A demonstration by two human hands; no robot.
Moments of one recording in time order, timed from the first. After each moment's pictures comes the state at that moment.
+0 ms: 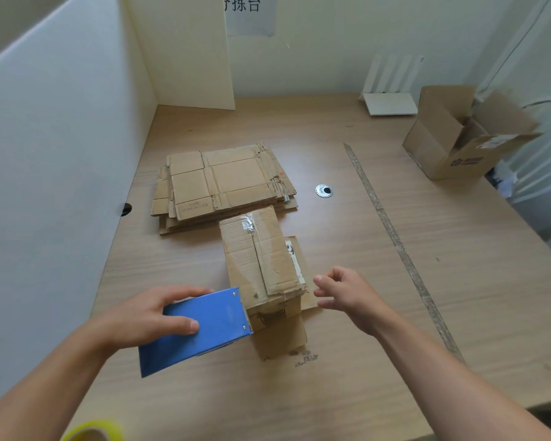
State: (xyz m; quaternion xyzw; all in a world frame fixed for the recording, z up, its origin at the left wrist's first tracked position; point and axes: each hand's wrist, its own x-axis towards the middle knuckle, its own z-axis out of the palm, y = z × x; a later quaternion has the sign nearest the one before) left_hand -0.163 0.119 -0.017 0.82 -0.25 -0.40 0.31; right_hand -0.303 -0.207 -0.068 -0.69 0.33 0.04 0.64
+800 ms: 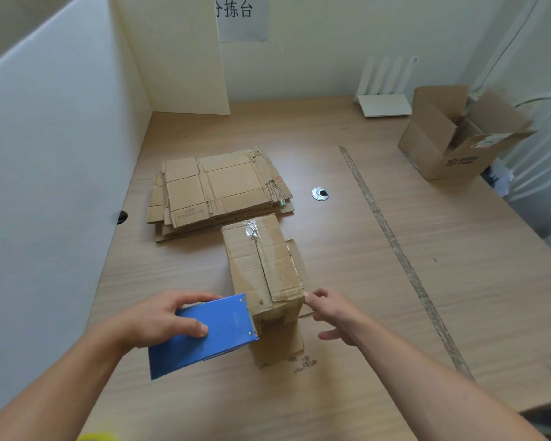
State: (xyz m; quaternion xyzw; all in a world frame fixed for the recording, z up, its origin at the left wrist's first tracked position) left_hand -0.159 0.091 -0.016 0.82 -0.23 -0.45 0.25; right_hand -0.297 -0.200 -0.105 -0.67 0.42 0.17 0.59
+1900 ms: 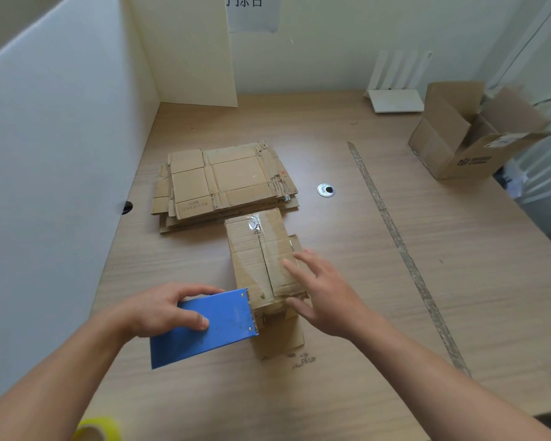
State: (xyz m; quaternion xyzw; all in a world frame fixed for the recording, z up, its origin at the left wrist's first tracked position) left_hand -0.159 0.087 -0.018 0.82 -0.21 -0.47 0.23; right_hand -0.297 -0.196 -0.072 -0.98 -0.01 -0.02 0.18
